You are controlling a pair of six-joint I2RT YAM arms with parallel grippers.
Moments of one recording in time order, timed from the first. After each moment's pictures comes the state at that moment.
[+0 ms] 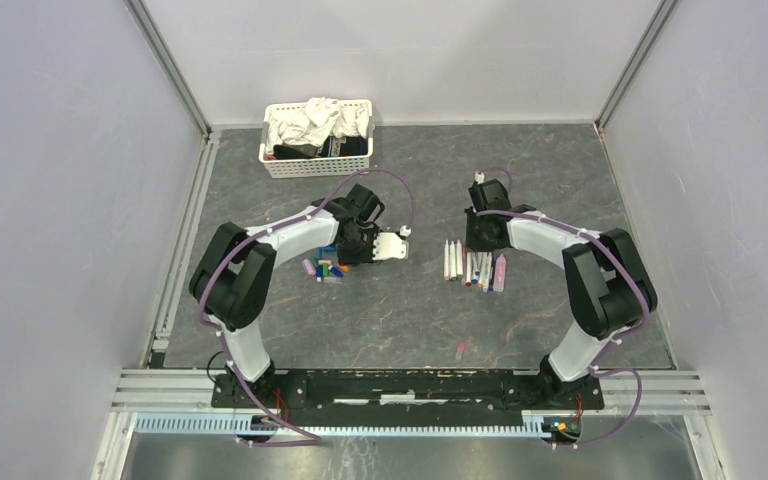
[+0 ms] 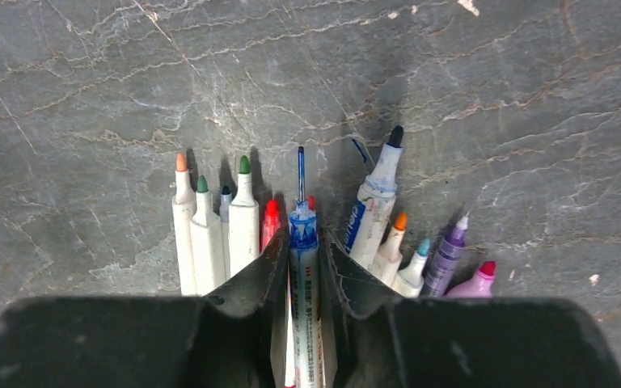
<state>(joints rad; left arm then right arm) -0.59 1.80 1.17 -0.64 0.14 1.07 0.38 1.69 0.97 -0.32 0.08 0.39</state>
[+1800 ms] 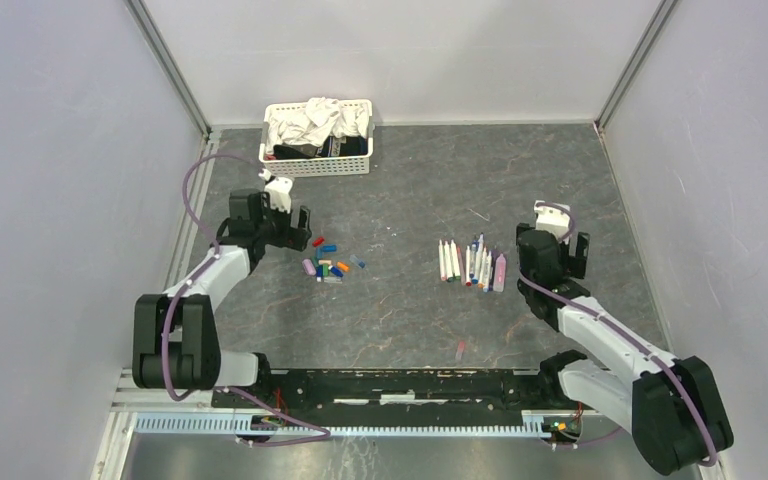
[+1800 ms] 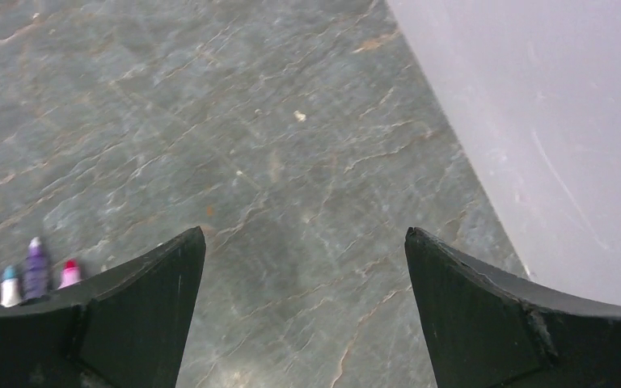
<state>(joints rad) -0.02 1.36 0.74 -0.07 0.26 0.21 0.36 1.01 0.43 0.00 0.83 0.10</state>
